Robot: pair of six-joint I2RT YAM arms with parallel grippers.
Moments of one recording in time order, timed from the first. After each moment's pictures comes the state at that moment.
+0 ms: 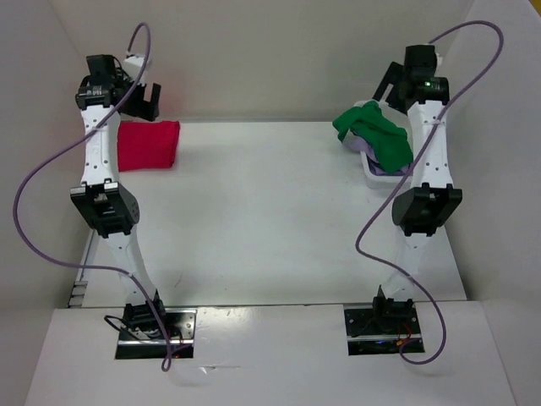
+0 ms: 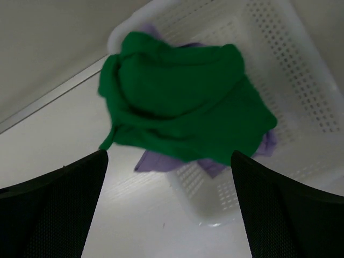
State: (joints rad) left arm 0.23 2.22 2.49 -0.92 0.23 0.42; right arm -0.02 2.07 2.44 -1.06 0.21 0.39
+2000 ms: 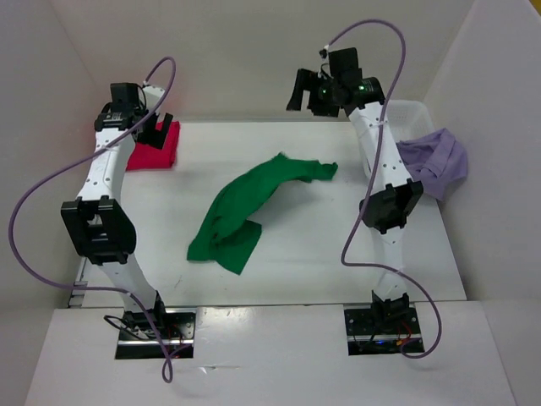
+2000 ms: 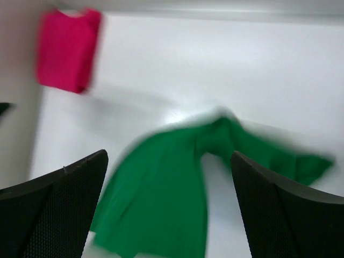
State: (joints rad) left arm 0.09 1.83 1.82 -0.72 -0.03 0.41; right arm 0.28 2.19 2.68 -0.99 -0.27 0.36
